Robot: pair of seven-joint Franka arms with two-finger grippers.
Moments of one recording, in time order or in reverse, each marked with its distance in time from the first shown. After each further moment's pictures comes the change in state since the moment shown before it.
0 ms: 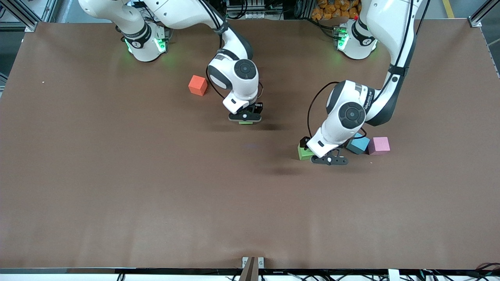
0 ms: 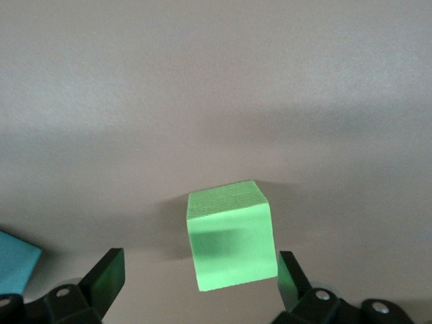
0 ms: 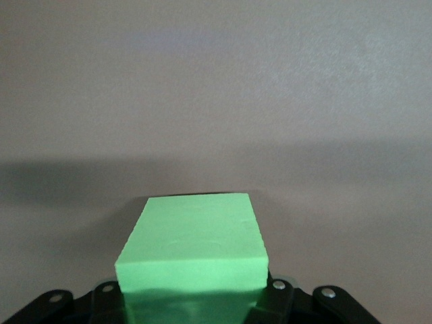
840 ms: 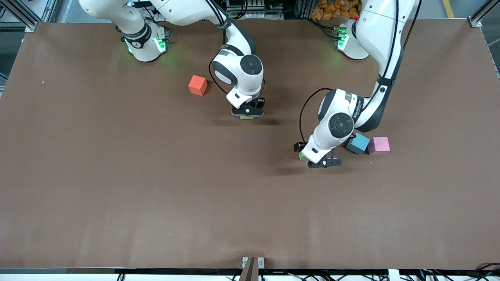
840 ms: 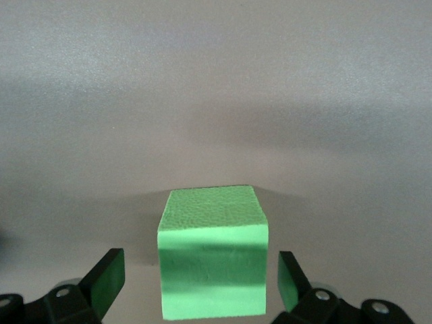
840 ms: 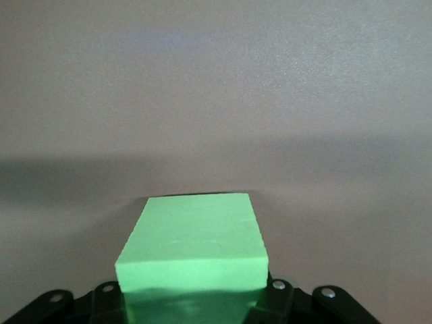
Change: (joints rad) left arm -0.021 0.099 0.000 0.052 -0.006 -0.002 -0.133; right arm 0.030 0.001 -0.002 0.000 0.000 -0.047 0.036
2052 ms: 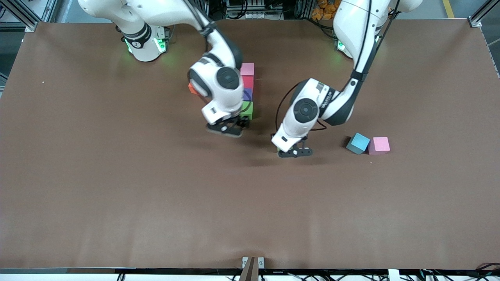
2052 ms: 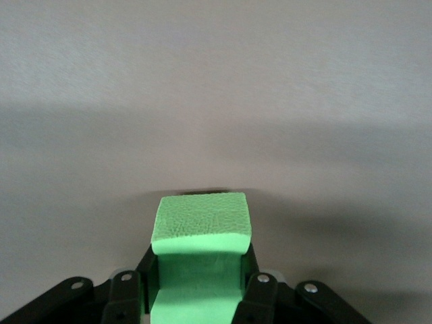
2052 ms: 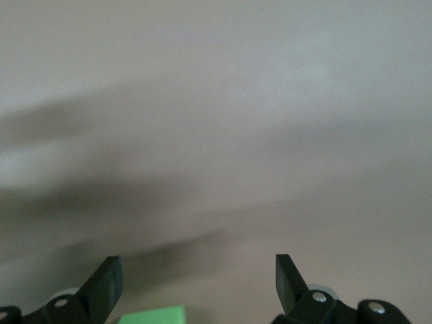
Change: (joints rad) left arm -0.174 0.016 -0.010 0.070 0.002 0.011 -0.177; right arm -0.174 -0.105 -0.075 0.069 -0.006 -0.136 -0.093
